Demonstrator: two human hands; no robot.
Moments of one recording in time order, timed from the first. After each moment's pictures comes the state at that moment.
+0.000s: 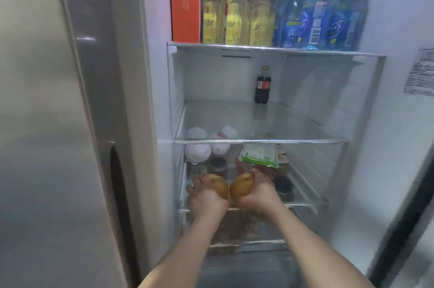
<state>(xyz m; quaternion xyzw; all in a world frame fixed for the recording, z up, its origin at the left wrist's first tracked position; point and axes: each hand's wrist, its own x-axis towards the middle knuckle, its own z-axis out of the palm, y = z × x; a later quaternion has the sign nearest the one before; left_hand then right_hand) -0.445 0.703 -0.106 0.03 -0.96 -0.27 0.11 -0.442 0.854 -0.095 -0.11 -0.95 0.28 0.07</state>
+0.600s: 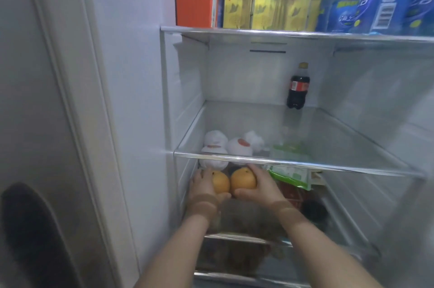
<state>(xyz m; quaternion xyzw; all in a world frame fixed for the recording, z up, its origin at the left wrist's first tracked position) -0.545 0.686 -0.114 0.02 -0.93 -0.33 0.13 -0.570 0.869 -0.112 0.08 -0.92 0.39 0.09</state>
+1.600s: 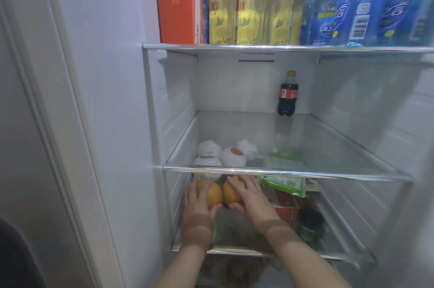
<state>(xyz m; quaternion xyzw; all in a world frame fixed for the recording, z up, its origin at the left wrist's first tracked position) -0.542 0.693 -0.146 -0.03 -0.91 -0.34 0.25 -0.573 0.865 -0.133 0.20 -0.94 0.18 0.19</state>
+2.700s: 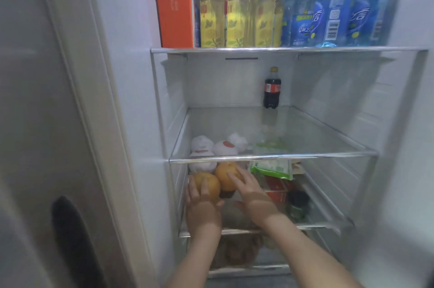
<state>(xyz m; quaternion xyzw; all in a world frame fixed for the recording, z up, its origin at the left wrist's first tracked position) -0.501 0.699 -0.129 0.01 -0.92 -0.33 0.22 -0.526 0.855 -0.119 0.16 -0.96 0.16 0.14</state>
